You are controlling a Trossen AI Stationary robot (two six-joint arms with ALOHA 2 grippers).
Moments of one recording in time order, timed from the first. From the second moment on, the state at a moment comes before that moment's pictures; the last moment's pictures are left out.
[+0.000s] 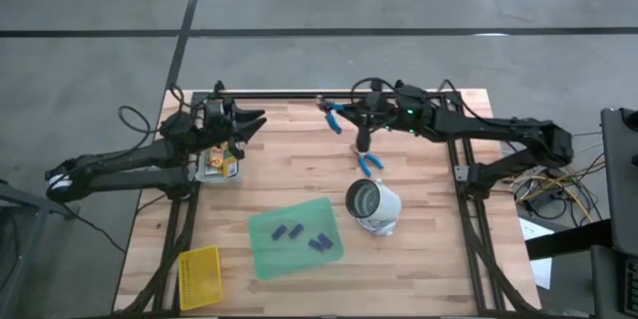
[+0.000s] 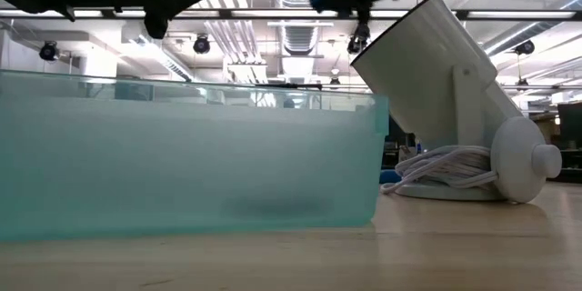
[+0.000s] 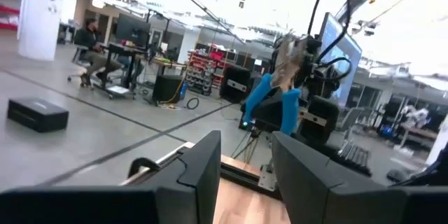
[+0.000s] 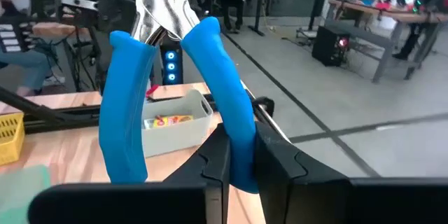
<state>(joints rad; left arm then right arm) 0.38 0.67 0.40 0.53 0.06 -0.29 -0.29 1.33 0.97 0.22 -0.02 -0.03</state>
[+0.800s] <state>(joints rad) 0.36 0.80 0.40 0.70 0.16 -0.04 -0.27 1.85 1.60 0.02 -0.02 -0.10</state>
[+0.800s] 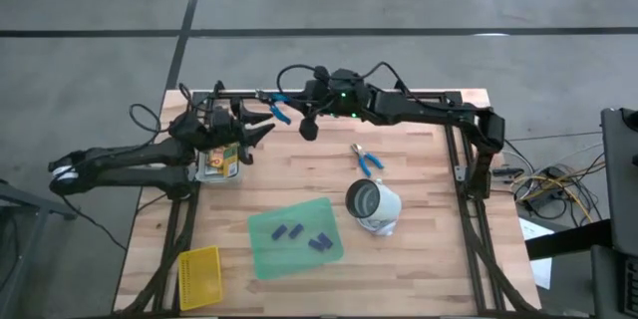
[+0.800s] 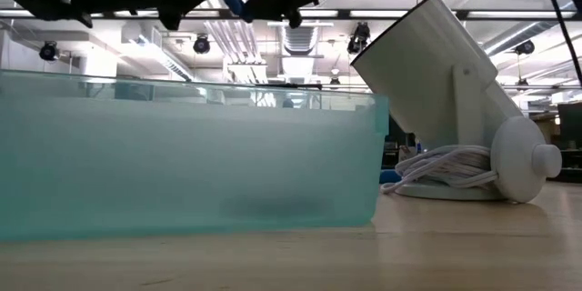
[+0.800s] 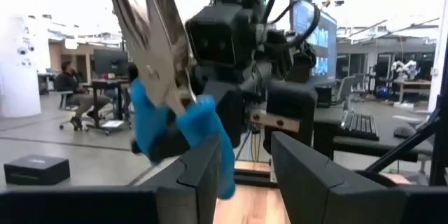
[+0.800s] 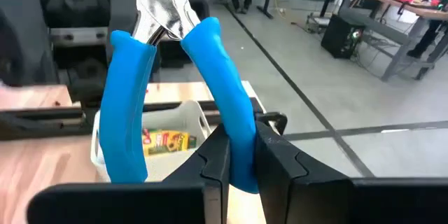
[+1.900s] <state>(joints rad) 0.37 0.87 0.40 0.70 -0.04 -0.03 -0.27 1.85 1.61 0.05 -0.03 -0.13</state>
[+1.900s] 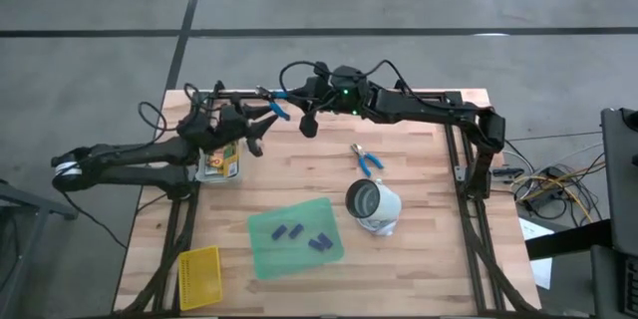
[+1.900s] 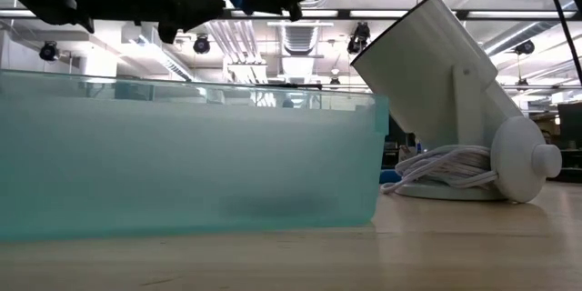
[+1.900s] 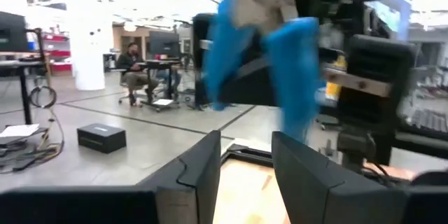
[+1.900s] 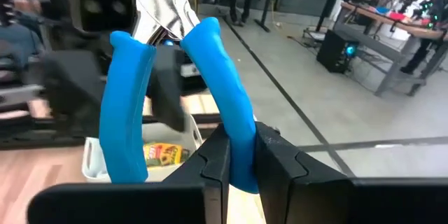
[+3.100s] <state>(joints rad) 0.36 0.97 0.41 0.88 0.15 -0.05 -0.24 1.85 1.61 0.06 -0.07 -0.11</state>
